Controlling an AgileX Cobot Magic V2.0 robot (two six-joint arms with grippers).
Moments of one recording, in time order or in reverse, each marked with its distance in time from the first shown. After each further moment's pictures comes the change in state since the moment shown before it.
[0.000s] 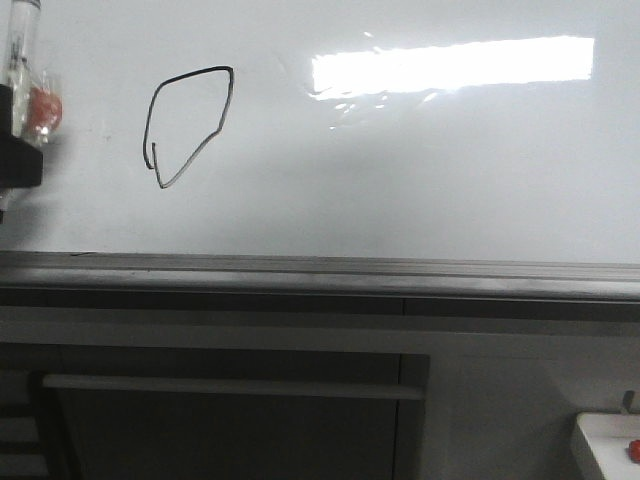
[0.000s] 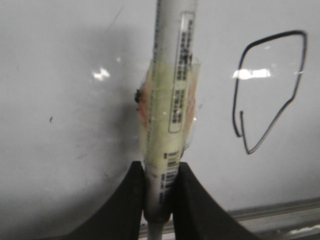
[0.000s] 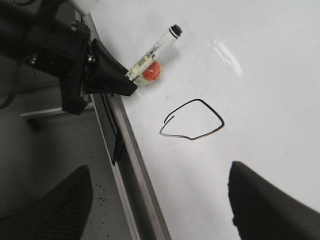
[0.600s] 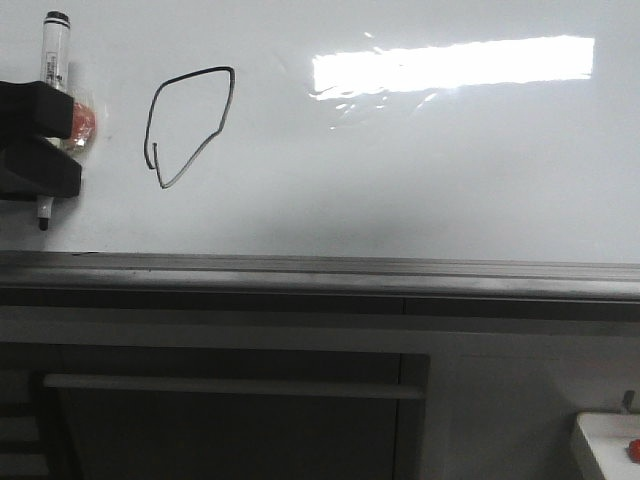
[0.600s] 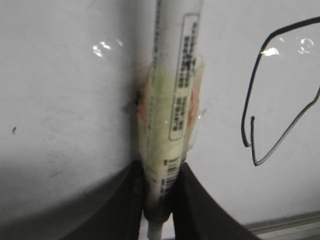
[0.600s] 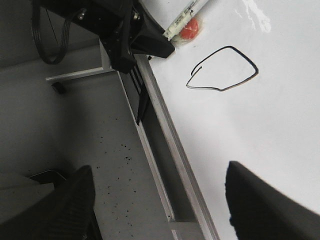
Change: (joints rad) left arm 0.004 0.103 -0.086 -0.015 0.040 0.000; right arm 0.000 -0.008 0.000 0.000 0.160 0.054
